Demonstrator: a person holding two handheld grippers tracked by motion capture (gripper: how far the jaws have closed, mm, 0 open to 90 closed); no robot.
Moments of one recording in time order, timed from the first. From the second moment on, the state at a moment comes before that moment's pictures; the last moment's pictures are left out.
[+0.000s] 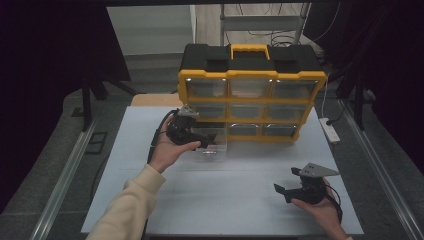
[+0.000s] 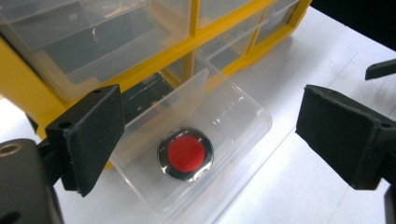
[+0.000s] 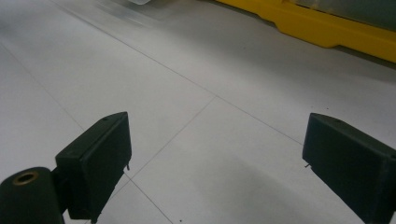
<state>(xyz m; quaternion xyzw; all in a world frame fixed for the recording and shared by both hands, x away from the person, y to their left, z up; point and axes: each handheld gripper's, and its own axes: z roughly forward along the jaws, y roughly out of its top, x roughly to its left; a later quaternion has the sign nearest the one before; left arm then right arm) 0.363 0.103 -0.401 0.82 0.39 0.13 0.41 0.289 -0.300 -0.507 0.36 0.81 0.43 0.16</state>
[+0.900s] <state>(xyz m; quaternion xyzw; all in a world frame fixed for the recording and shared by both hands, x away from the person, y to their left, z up) 0.257 0.206 -0.464 0.79 0.44 0.16 0.39 0.285 -0.301 -0.505 0.36 0.81 0.43 0.16</state>
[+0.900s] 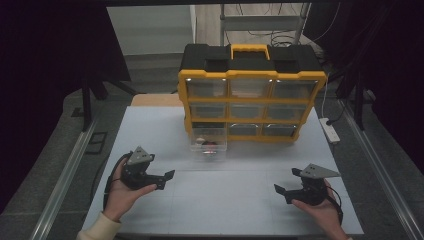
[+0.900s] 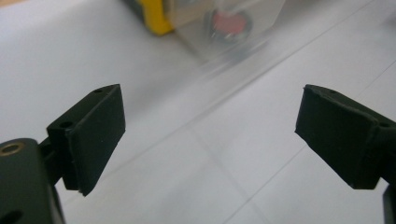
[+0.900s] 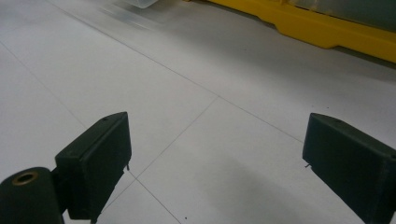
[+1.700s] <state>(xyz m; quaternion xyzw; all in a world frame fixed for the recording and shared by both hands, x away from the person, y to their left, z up) 0.269 0.211 -0.514 0.78 0.47 0.14 0.39 0.286 -0.301 -0.506 0.36 0.81 0.43 0.16</state>
